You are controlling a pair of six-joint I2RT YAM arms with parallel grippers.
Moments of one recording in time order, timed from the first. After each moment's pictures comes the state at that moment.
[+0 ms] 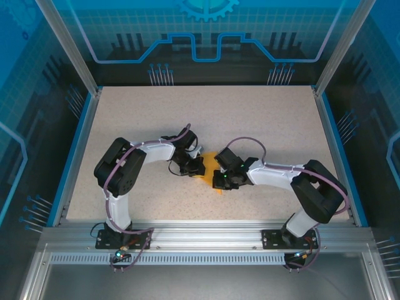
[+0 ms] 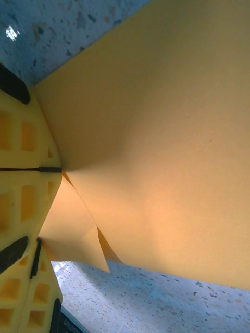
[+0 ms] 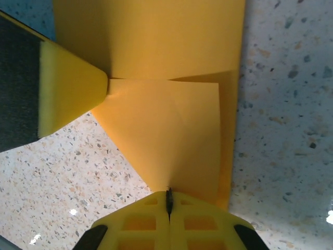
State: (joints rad) left arm -0.53 1.93 1.11 -0.48 0.58 -0.53; right arm 0.77 1.59 0.80 -0.36 -0.19 0.82
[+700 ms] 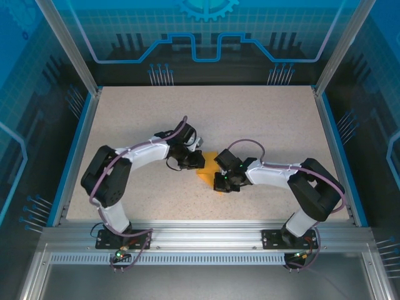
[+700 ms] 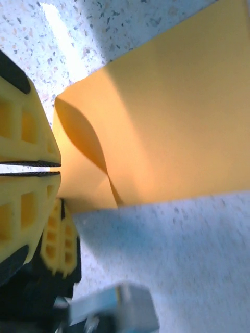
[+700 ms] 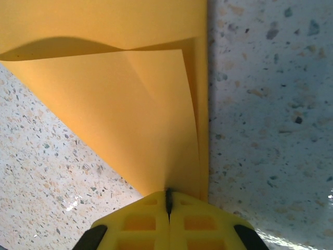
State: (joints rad) left arm -0.54 1.74 1.11 -0.51 0.48 -0.52; right arm 0.77 1.62 0.80 -0.40 -0.20 0.85
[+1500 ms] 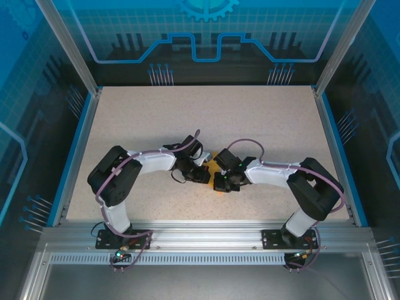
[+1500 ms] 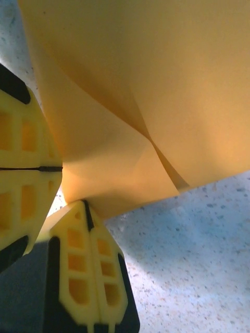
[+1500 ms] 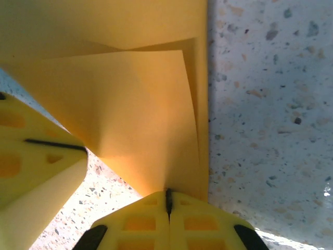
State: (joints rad) left arm -0.63 1.82 1.00 -0.37 0.57 -0.40; right arm 0.77 1.63 0.82 -0.43 -0.19 0.85
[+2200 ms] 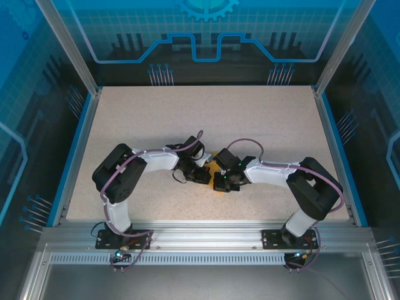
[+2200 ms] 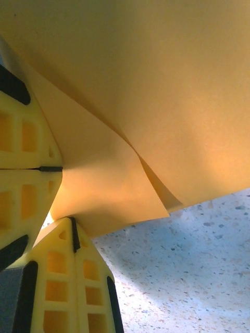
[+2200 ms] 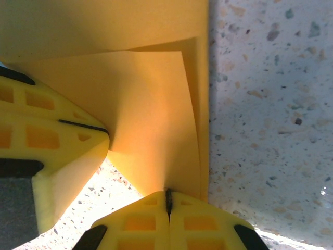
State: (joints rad) left arm -0.64 1.87 1.02 -0.37 0.55 -0.36; right arm 0.77 1.63 0.83 -0.44 -0.19 0.84
